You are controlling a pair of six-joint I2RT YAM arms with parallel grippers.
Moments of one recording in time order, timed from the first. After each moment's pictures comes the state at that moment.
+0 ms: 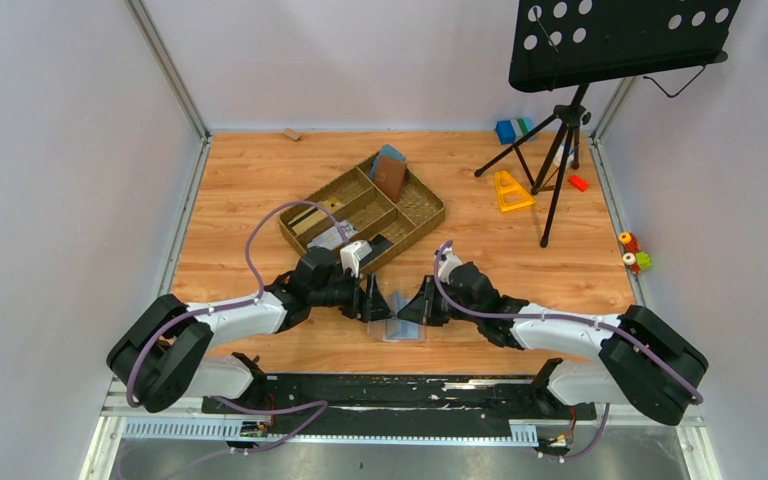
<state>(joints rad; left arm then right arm) -0.69 1.30 0.42 0.29 0.55 -0.57 0.85 1.26 0.39 0.34 -0.24 0.93</state>
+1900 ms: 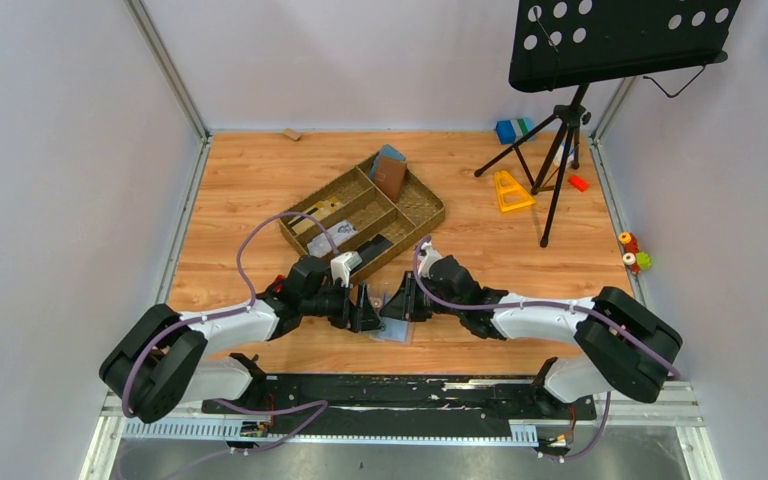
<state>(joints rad) -0.63 1.25 0.34 0.24 0.57 -0.56 0.91 1.40 0.51 0.37 -0.25 0.93</state>
